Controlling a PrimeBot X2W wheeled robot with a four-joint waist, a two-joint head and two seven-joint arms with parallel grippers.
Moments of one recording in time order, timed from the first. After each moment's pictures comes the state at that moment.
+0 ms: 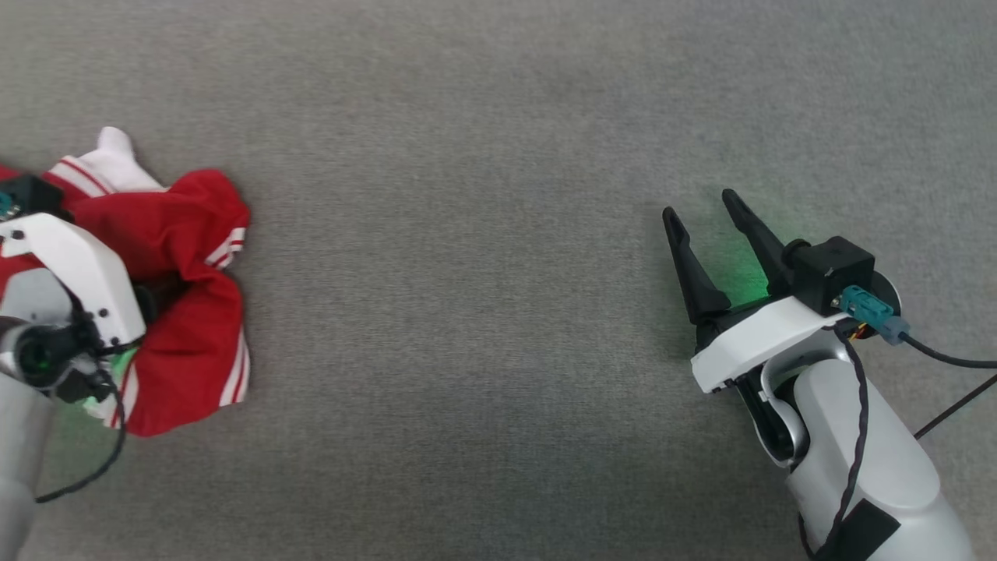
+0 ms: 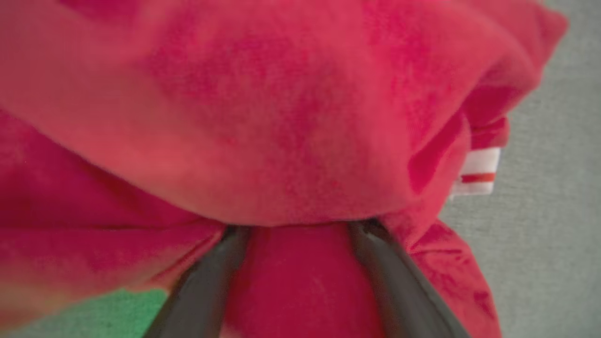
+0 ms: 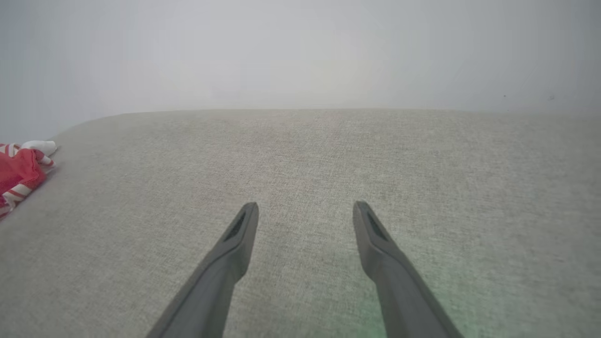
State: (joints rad) left arm -0.75 0.56 -0.36 0.83 -0.94 -0.13 0.62; right arm -0.50 -0.15 0.27 0.49 0.33 0.13 -0.26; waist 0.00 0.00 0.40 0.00
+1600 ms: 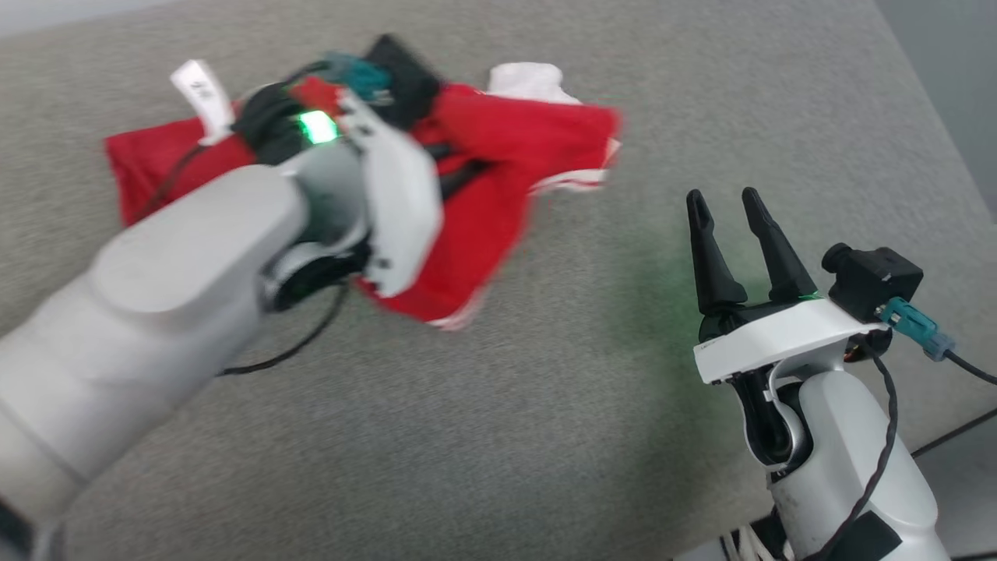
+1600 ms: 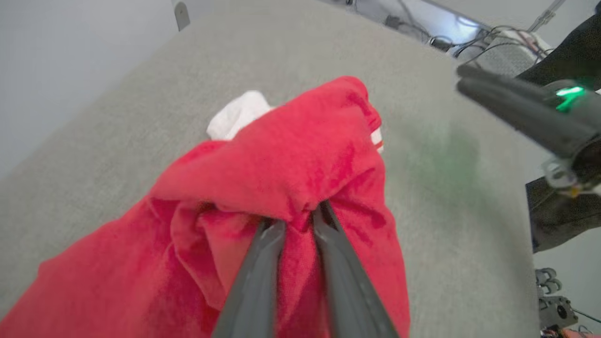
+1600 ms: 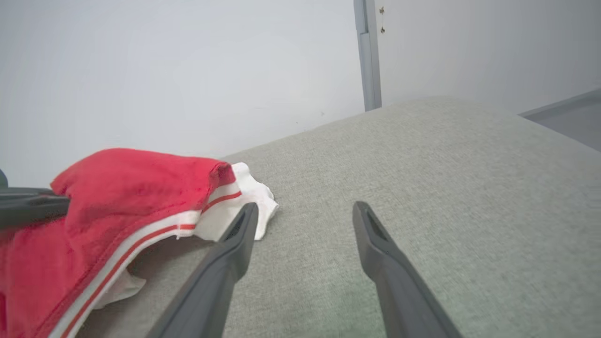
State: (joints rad) left arm -1.23 0.52 -1.26 0.40 -1.08 -0.13 0.22; right arm -0.44 -0.06 0.15 0.42 0.47 0.13 -0.26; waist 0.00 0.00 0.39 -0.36
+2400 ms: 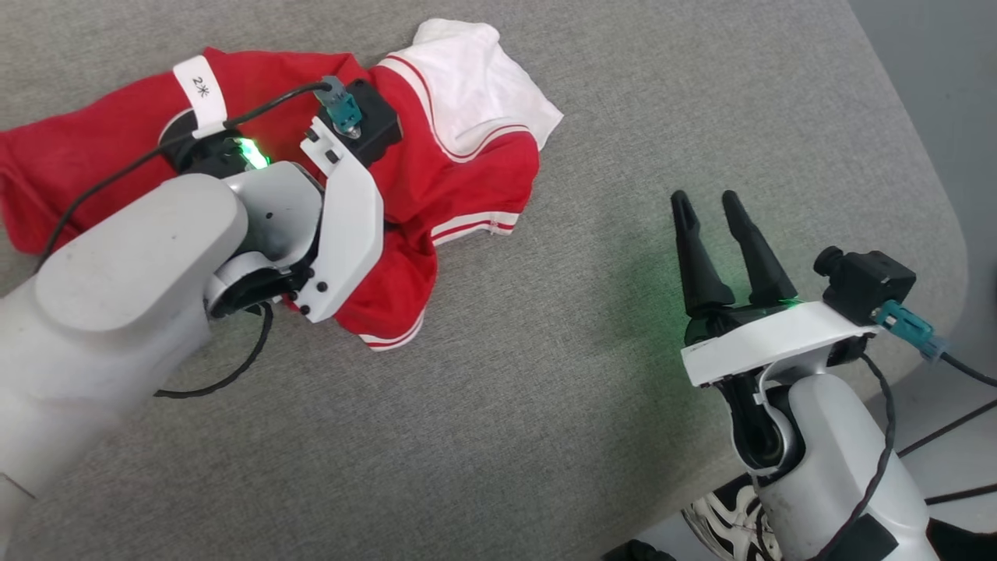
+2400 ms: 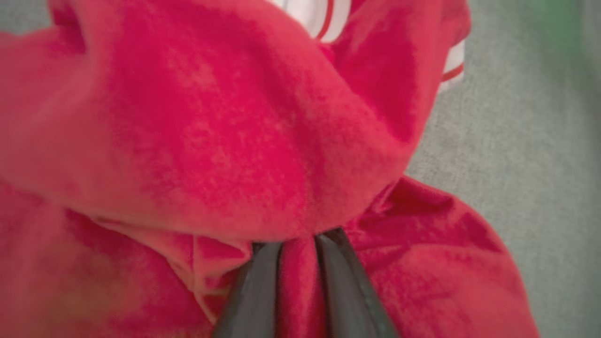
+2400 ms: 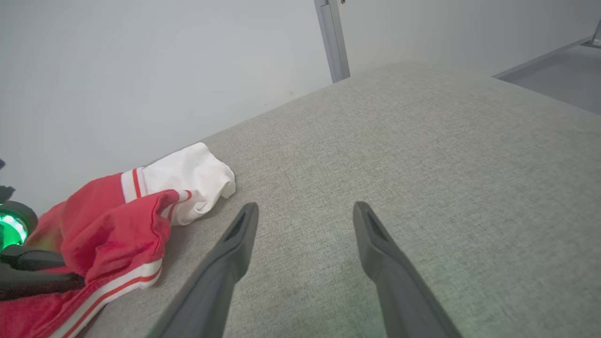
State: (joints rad) left arm -1.19 0.64 -1.25 0.38 -0.97 -0.14 0.60; right arm -0.44 -0.05 0.20 0.39 0.60 0.13 -0.26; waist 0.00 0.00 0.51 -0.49
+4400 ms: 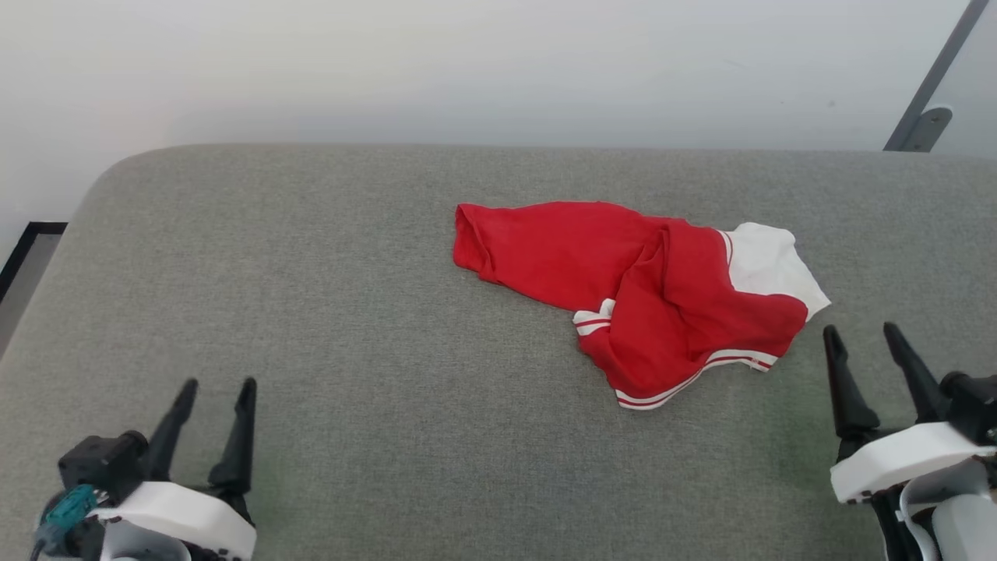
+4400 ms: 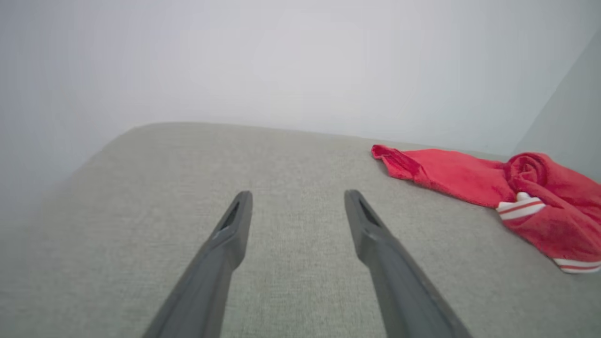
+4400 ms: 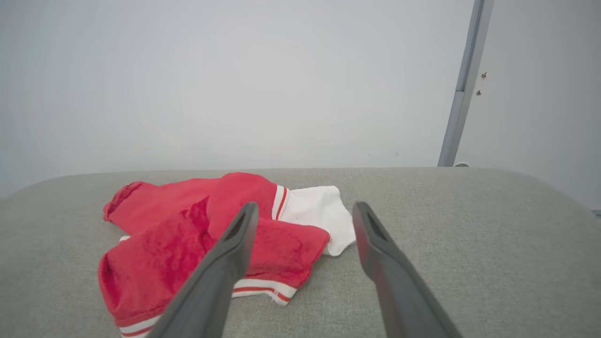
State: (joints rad) left arm -0.08 0.37 -0.17 0.35 -0.54 -0.12 -0.26; right arm -0.16 -0.26 0.01 0.39 0.36 0.13 -0.26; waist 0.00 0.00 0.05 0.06
